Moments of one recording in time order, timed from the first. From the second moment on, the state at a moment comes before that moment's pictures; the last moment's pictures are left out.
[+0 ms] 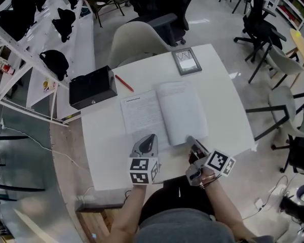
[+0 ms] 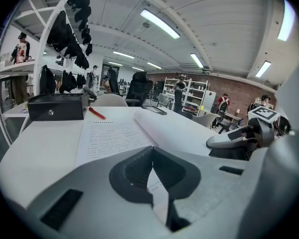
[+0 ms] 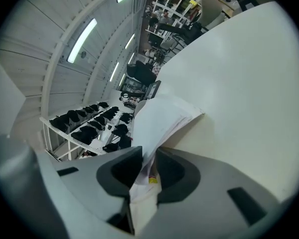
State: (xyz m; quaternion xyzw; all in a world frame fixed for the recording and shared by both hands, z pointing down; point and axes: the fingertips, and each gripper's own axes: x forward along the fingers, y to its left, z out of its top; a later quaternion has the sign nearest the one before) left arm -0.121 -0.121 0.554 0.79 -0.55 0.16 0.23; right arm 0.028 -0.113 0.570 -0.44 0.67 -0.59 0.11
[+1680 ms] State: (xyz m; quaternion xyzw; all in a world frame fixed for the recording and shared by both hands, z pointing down) left arm -0.200 -0.082 0.552 0.71 -0.64 0.13 0.25; right arm -0.069 -0.093 0.523 -0.38 0.87 -0.28 -0.12
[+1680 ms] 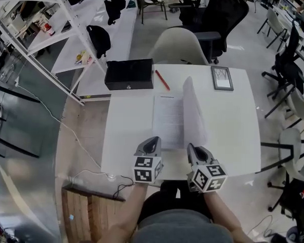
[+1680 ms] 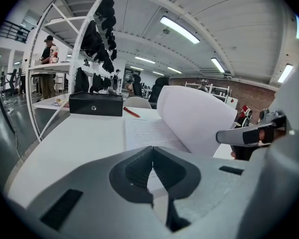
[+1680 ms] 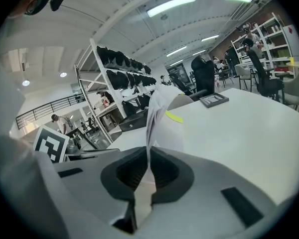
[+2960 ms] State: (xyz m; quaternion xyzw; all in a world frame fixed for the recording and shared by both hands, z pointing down) left arm -0.228 -0.057 0.558 0.68 -0.67 0.11 0.27; right arm -0.127 -0.082 0.570 -0.30 0.88 -0.20 -0.31
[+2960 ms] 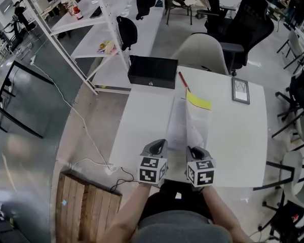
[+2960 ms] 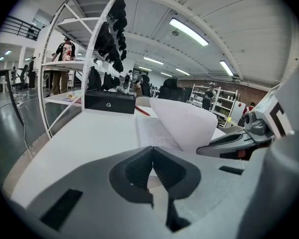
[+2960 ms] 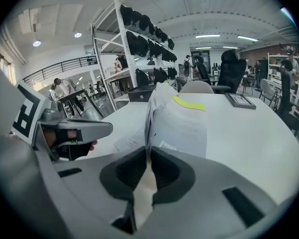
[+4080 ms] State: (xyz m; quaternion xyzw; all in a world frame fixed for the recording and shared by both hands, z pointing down) left arm -0.248 -0.047 0.562 0.66 -0.69 0.10 0.29; right arm -0.156 -0.070 0.595 -0.25 0.87 -0.14 -0.39
